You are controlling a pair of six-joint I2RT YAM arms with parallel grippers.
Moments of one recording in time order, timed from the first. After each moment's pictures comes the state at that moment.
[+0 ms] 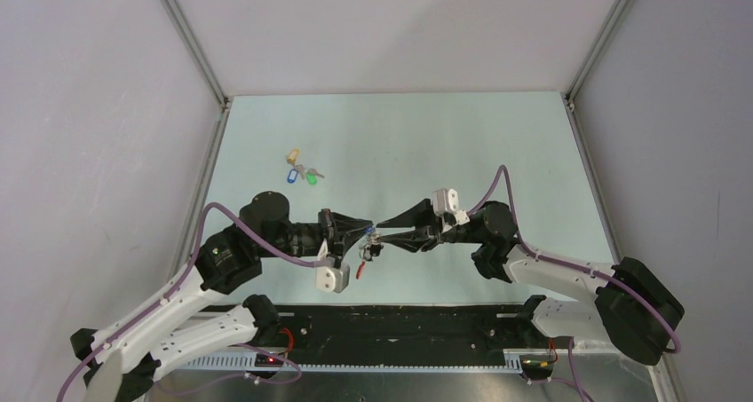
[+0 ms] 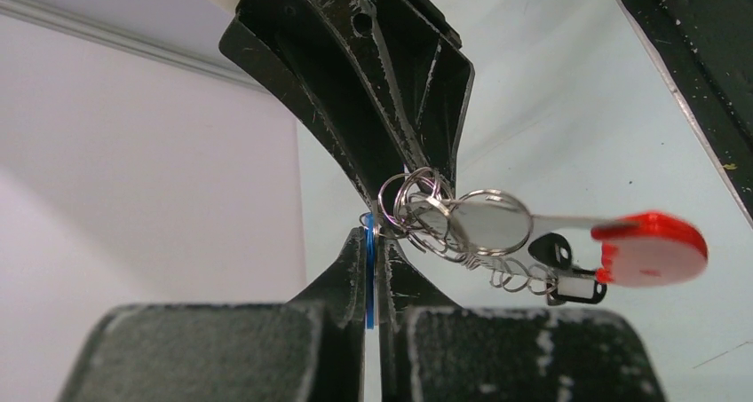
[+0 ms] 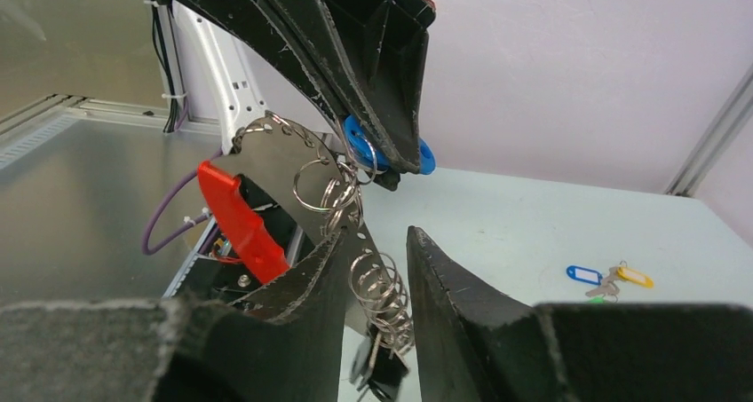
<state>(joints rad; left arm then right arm) -0.88 0.72 0.89 -0.46 0.53 1.12 0.83 1.18 0.49 1.09 -0.78 0.14</state>
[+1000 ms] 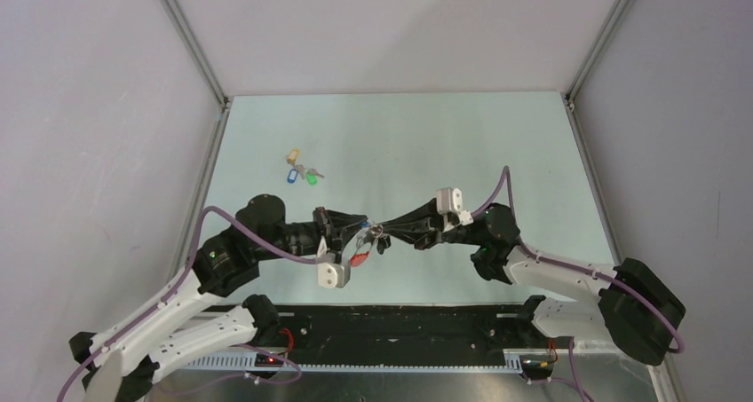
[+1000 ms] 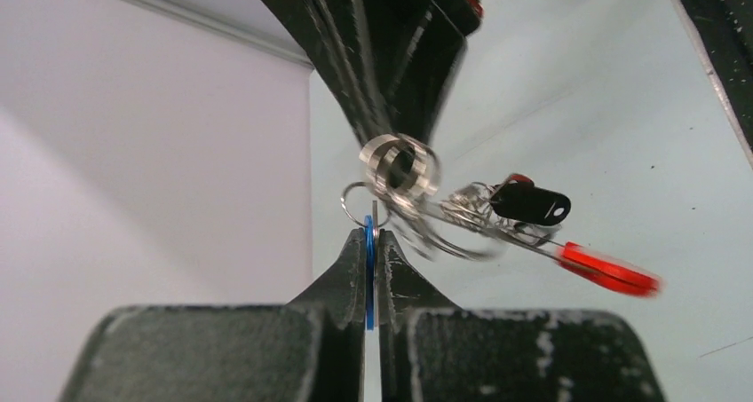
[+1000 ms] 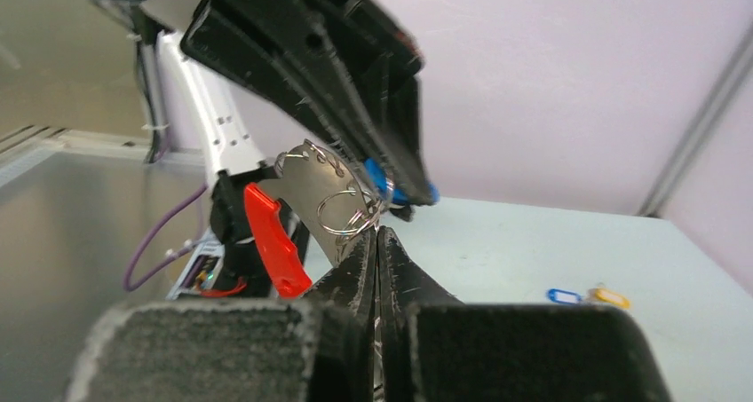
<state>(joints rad) -0.88 0.70 0.89 -0.46 0.45 1.10 0.87 1.17 0.50 1.12 -0.72 0.14</state>
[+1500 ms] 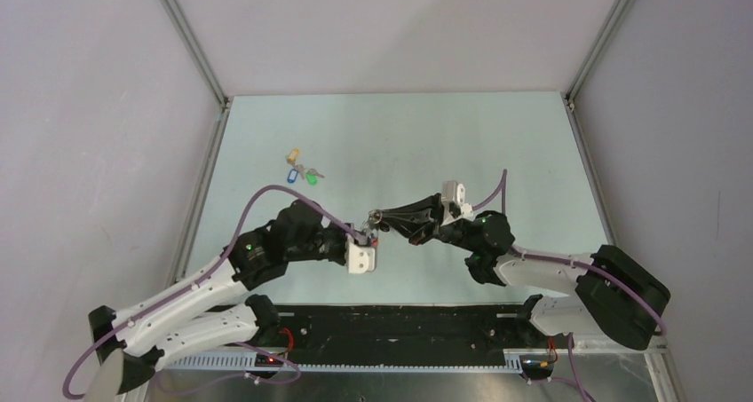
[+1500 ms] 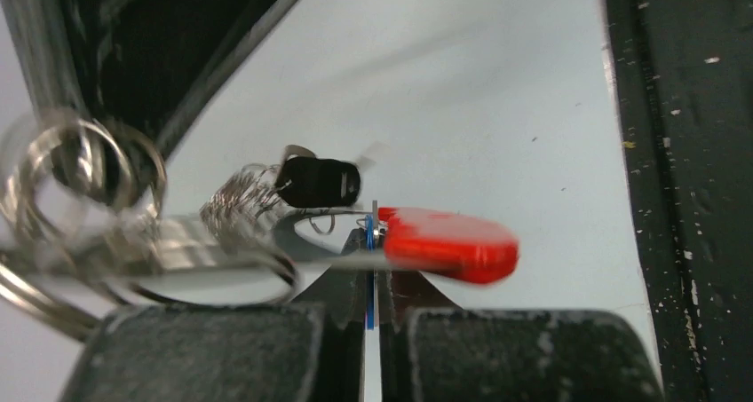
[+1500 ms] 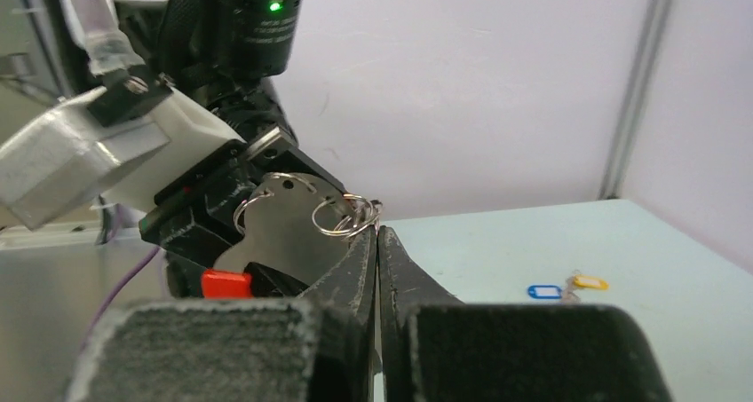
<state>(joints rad) -0.93 0.81 0.76 -0.44 0.35 0.86 0.88 1.27 0.44 1.37 -0.49 0.25</state>
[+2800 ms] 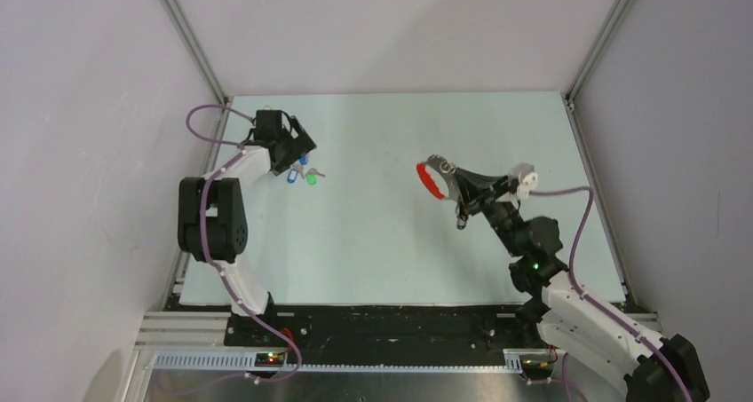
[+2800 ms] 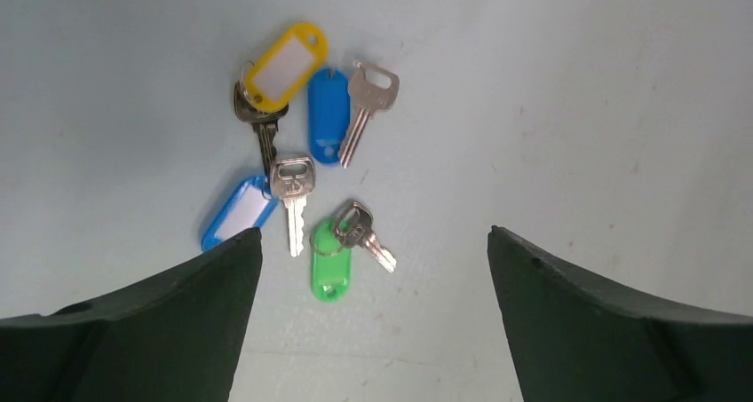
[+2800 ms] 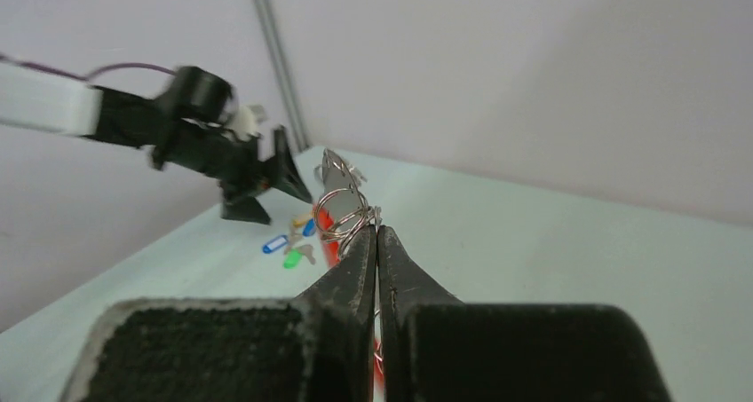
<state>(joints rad) -0.04 1.83 1.24 -0.22 0.00 -0.64 0.61 0.71 0.30 0.84 -0.02 0.17</state>
